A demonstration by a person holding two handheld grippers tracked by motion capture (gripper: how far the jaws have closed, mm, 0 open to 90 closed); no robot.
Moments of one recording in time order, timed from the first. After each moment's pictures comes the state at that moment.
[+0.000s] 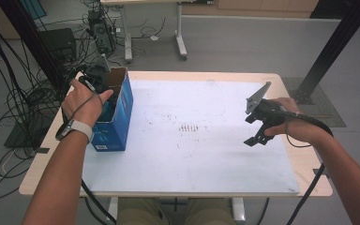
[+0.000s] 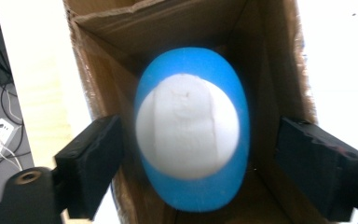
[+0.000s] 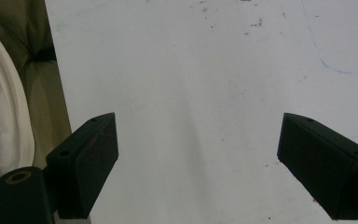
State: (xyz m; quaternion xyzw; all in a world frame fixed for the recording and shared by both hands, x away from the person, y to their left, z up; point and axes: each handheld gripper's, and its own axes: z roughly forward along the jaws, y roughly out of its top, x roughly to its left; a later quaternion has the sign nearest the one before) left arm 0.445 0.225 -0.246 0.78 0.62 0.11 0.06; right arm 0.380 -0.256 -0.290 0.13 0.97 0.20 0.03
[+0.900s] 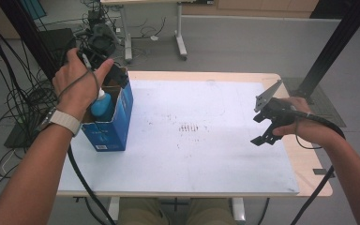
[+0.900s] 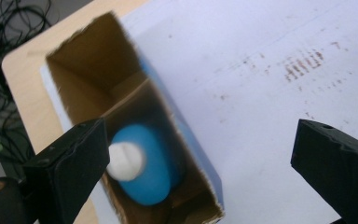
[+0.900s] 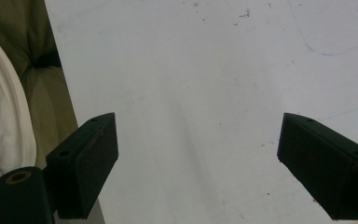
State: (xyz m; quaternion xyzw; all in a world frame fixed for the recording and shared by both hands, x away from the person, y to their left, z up) left arm 0.417 0.166 -0.152 0.86 0.46 0.16 0.14; right arm 0.370 -0.273 -0.276 0.16 0.97 0.20 0.04
